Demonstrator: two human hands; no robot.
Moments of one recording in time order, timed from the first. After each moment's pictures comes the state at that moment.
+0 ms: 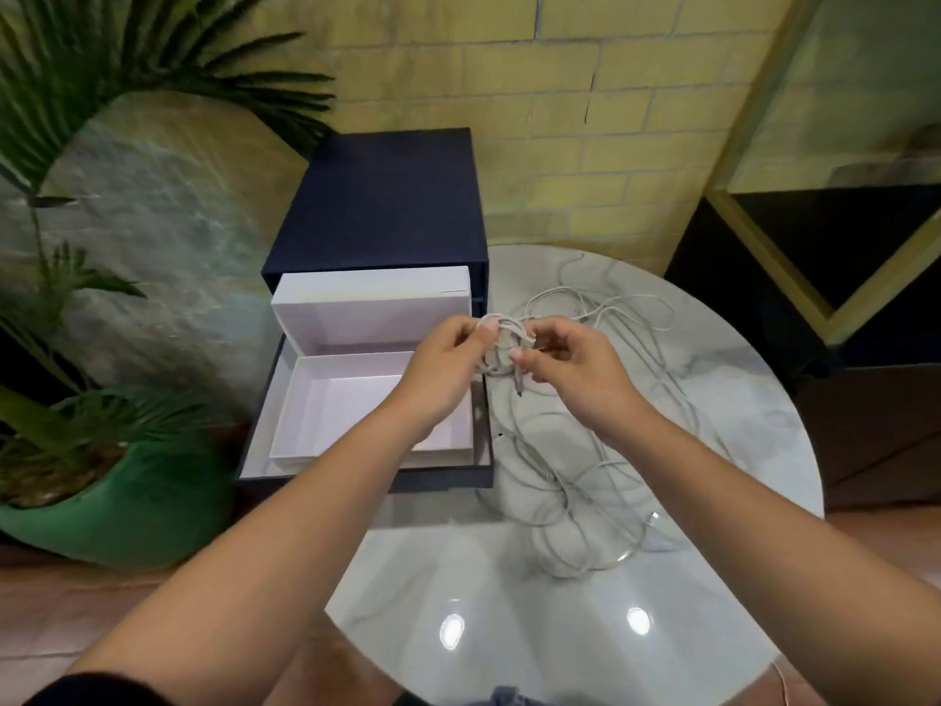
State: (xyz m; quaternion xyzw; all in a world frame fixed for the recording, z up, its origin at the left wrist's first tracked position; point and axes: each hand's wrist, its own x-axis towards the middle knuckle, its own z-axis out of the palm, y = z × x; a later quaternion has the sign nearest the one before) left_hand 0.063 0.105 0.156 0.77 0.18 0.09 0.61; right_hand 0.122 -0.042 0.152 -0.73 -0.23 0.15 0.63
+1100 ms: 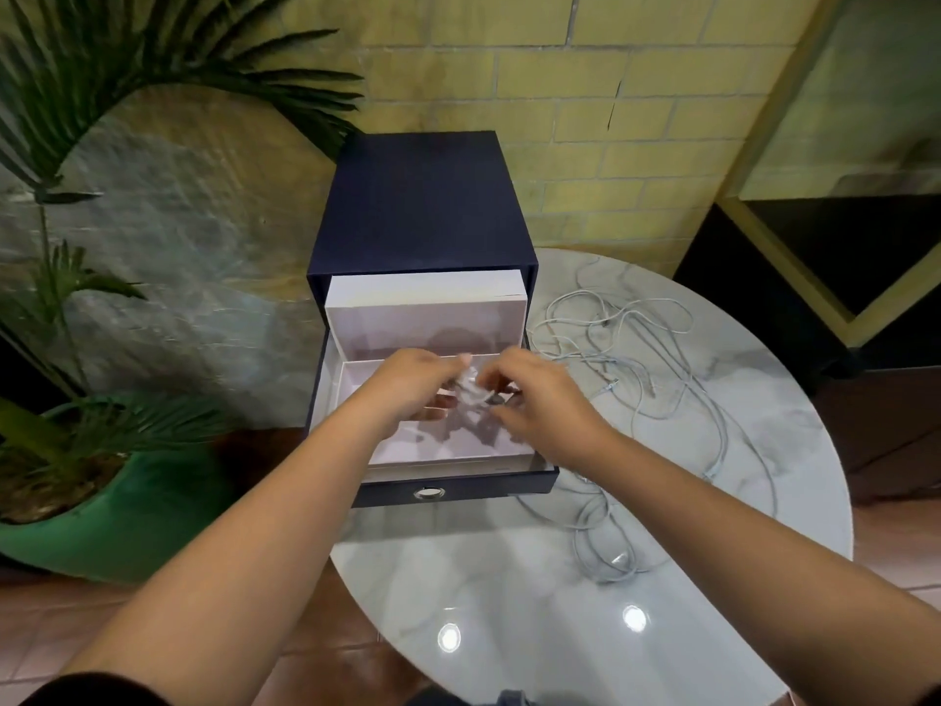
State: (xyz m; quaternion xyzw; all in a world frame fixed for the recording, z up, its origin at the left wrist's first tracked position) left_hand 0.039 0.198 0.147 0.76 0.27 -0.09 0.59; right_hand 0.085 0.029 0.129 -0.82 -0.43 0.02 0.36
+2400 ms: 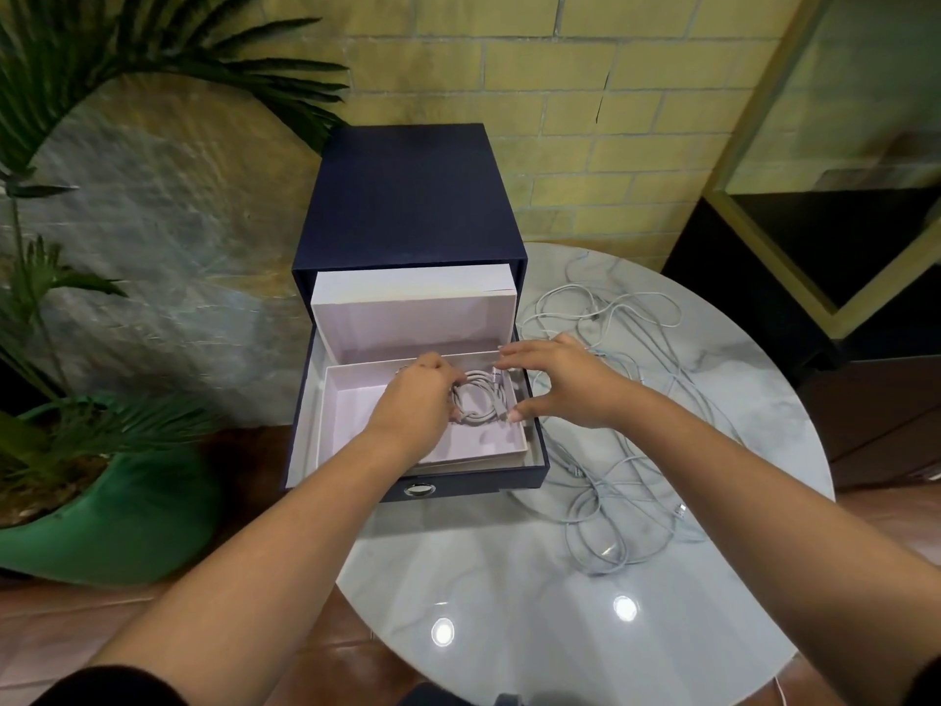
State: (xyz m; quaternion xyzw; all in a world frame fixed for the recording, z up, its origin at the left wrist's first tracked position) left_hand 0.037 0.187 0.101 0.97 0.07 0.02 0.21; right_hand 0.139 0.001 0.123 -0.88 -0.42 0.14 0.17
